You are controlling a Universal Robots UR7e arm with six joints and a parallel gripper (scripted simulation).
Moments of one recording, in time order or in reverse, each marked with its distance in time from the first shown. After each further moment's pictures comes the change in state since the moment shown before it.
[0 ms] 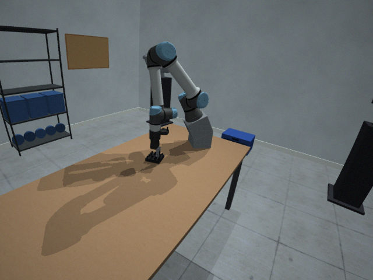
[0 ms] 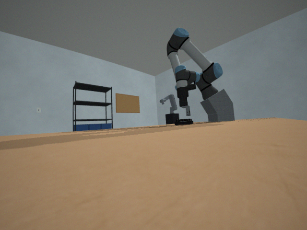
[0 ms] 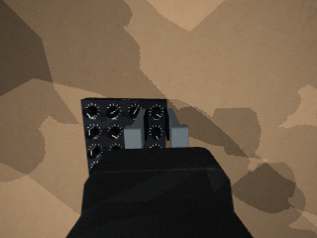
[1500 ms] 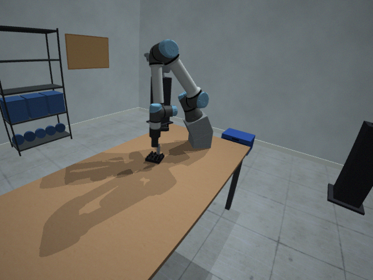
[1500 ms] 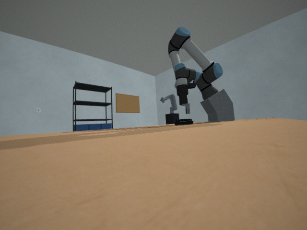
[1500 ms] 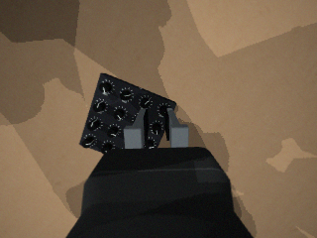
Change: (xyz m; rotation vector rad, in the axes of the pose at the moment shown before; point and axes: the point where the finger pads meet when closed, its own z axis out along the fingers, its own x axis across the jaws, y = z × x) arm -0.010 0.003 -0.016 -0.002 -0.005 -0.368
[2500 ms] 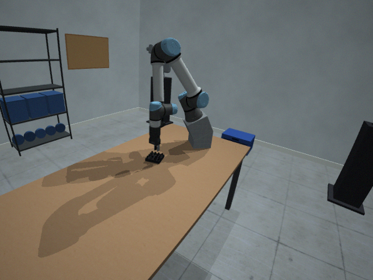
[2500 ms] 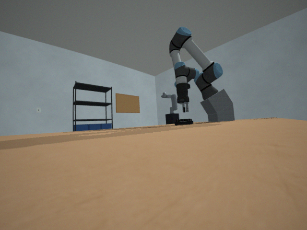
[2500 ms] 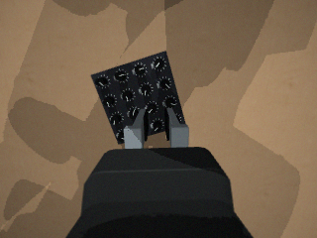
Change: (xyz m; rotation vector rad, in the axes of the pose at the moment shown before) arm -0.021 0.010 -0.012 0.000 -0.001 -0.889
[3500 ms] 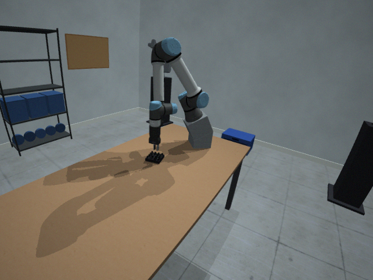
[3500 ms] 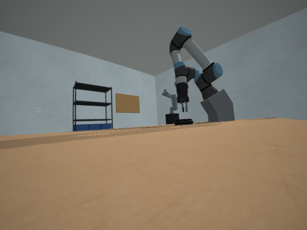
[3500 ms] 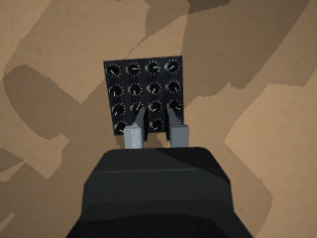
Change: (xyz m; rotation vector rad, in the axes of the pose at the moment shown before) arm -0.006 0.000 -0.003 -0.003 0.005 -0.227
